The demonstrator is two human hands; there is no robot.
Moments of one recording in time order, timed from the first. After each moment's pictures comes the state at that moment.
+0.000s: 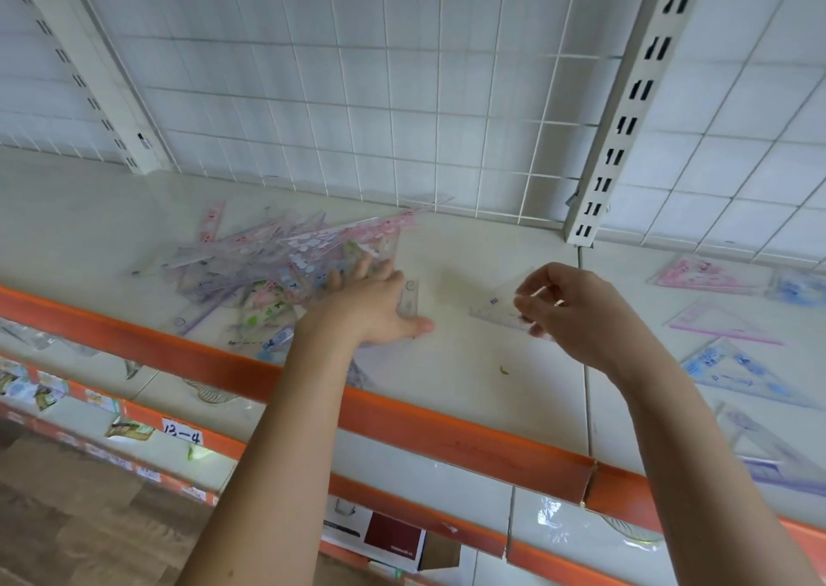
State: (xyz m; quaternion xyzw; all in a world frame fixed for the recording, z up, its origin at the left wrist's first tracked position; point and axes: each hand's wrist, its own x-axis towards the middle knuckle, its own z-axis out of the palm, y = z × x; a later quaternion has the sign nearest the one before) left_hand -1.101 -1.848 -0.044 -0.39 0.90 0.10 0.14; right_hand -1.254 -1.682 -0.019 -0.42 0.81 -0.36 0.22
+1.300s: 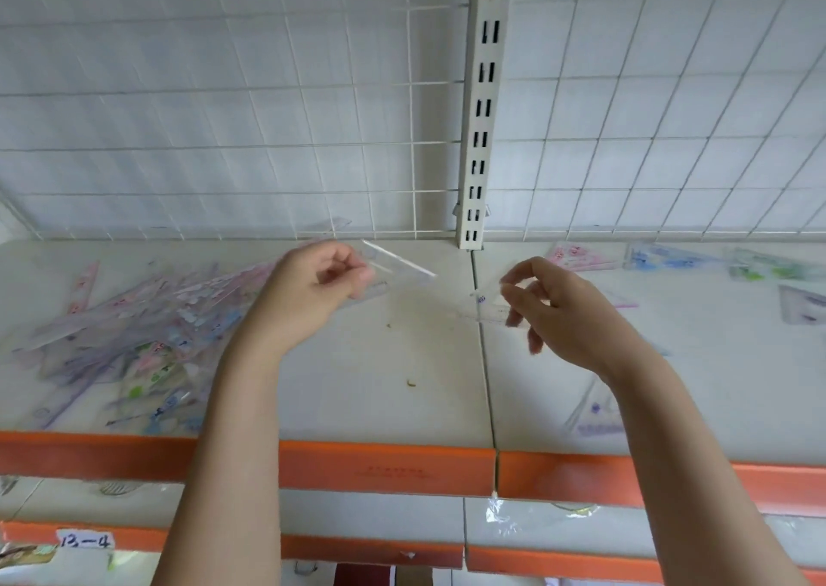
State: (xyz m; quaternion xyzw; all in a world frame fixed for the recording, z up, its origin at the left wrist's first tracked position) left_hand -1.139 -1.821 -0.016 -0.23 0.81 0.46 -0.28; right_hand -1.292 -1.617 -0.011 -0.37 0.82 -0.41 0.17
